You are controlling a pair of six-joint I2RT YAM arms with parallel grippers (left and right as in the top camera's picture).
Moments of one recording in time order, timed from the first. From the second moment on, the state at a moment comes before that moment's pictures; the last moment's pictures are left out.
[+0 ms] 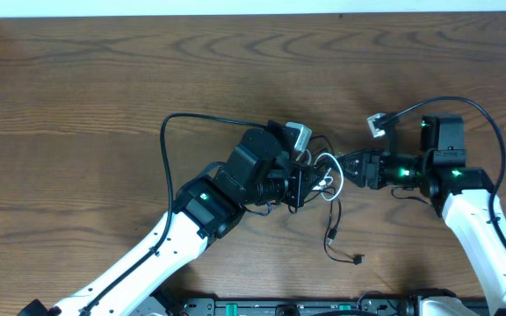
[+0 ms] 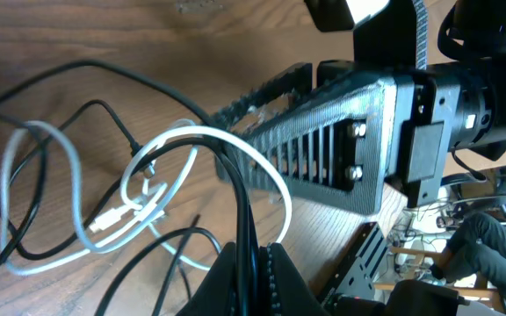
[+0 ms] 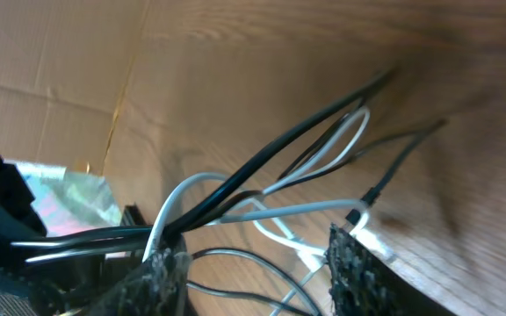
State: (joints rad) left arm -0.74 1.27 0.92 -0.27 0.42 -0.60; right arm 0.05 1.29 0.77 -0.46 -0.96 0.15
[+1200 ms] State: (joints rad) left arm -0.74 1.27 0.92 -0.40 0.23 -0.48; right arm 0.19 1.29 0.77 -0.55 -0.87 0.04
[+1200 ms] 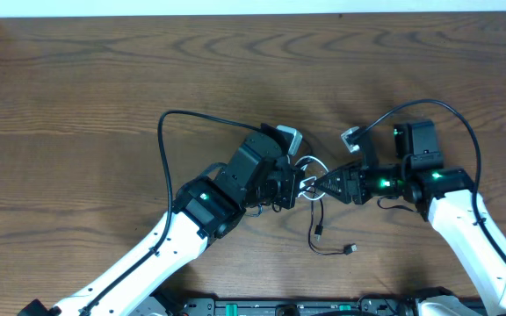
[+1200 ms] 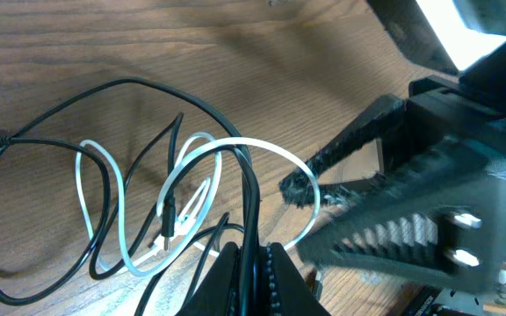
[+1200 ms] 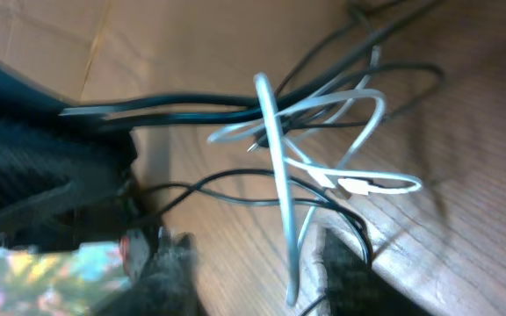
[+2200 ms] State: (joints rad) left arm -0.27 1.18 0.92 -0.78 0.01 -0.43; right arm -0.18 1.33 0.77 -0.66 0.32 0.42
